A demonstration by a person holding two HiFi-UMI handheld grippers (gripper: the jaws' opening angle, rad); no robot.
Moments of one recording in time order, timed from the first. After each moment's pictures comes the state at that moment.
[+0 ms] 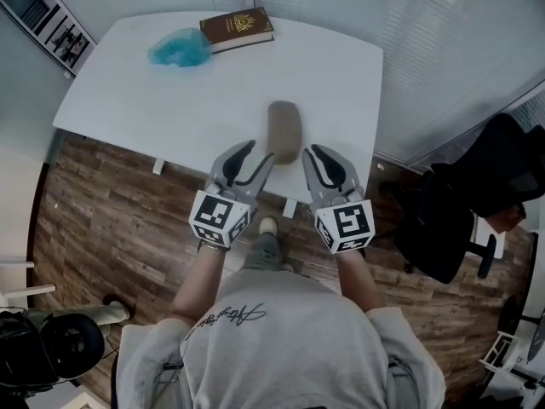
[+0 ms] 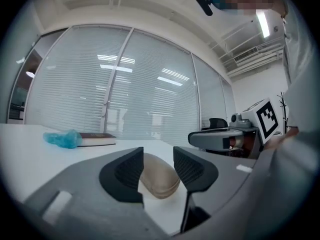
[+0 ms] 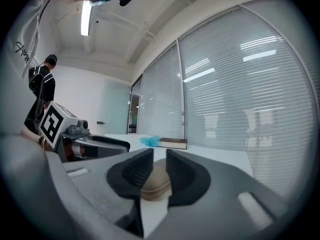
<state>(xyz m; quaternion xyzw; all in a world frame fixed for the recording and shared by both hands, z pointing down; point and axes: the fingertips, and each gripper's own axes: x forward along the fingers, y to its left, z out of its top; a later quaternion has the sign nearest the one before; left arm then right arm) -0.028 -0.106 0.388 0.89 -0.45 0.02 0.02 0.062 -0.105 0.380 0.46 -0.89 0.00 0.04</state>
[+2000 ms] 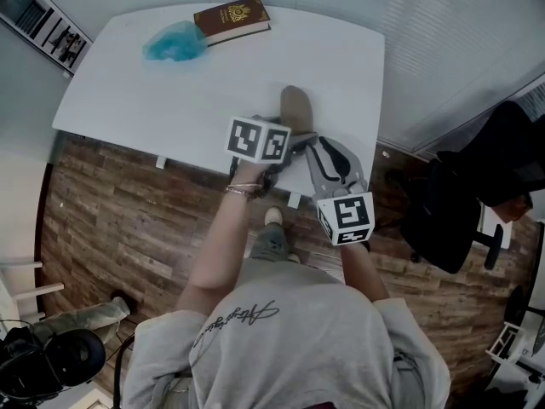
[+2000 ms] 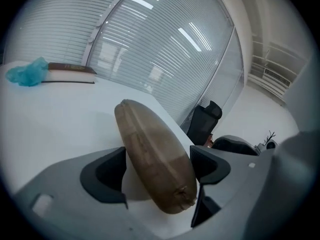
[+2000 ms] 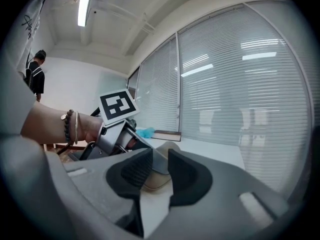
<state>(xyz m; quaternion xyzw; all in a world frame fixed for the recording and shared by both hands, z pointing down) 0.056 -0.178 0.469 0.87 -0.32 0.20 0.32 0.075 -0.118 0.408 0.48 -0.87 0.00 0.08</state>
